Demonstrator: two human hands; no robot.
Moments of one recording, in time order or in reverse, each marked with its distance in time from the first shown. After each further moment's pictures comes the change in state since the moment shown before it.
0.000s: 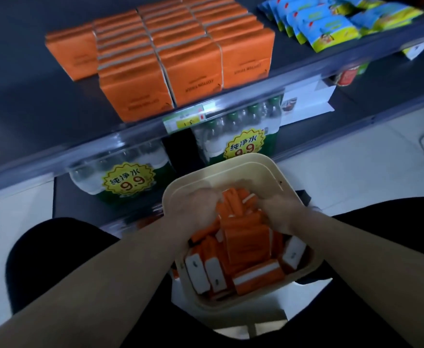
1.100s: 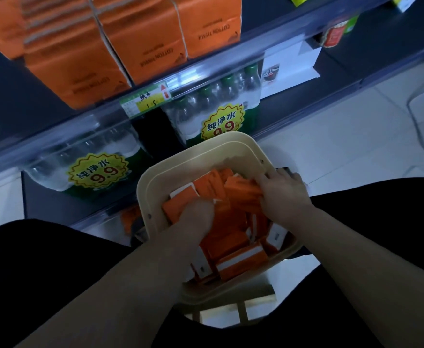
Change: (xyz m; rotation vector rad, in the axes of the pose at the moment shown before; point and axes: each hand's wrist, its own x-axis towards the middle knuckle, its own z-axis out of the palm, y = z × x) left_hand 0.026 0.029 0.088 0.028 -0.210 -0.141; right_hand -0.032 0.008 0.002 -0.017 0.147 0.328
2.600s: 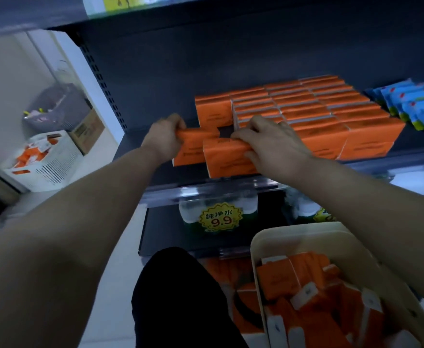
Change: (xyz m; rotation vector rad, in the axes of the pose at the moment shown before) left_hand -0.144 -0.298 -0.300 -0.262 0.867 -0.250; right_hand 0.088 -0.248 -0.231 0.026 0.556 -0.651
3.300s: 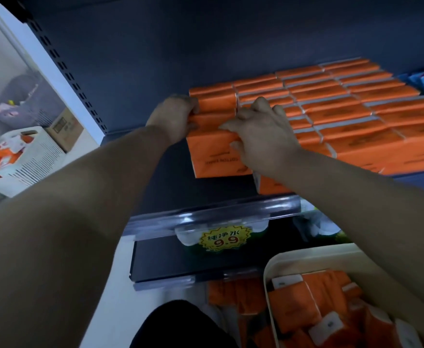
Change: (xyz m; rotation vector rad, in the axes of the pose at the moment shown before) left_hand 0.126 -0.023 0.048 0.167 -0.054 0.273; right_hand 0.100 0.016 0.053 -0.067 0.018 0.076
